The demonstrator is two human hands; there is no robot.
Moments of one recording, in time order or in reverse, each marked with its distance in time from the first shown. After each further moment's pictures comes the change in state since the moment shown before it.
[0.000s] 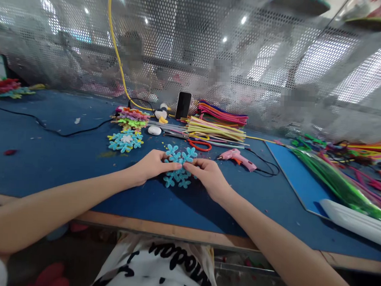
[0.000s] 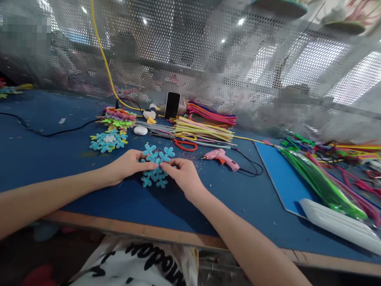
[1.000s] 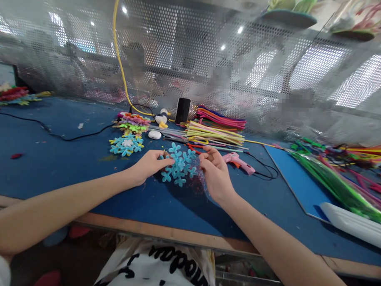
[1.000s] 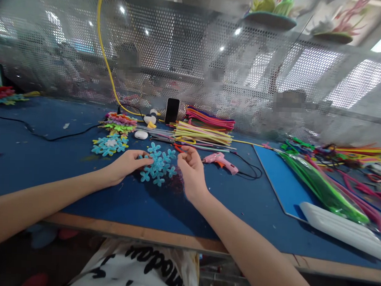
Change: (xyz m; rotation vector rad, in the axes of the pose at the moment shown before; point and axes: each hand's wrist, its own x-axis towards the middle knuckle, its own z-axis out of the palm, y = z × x) left_hand 0.008 -0.006 -0.006 -0.036 0.091 -0.011; right_hand 0.006 -0.004 -0.005 0.443 0.237 -0.211
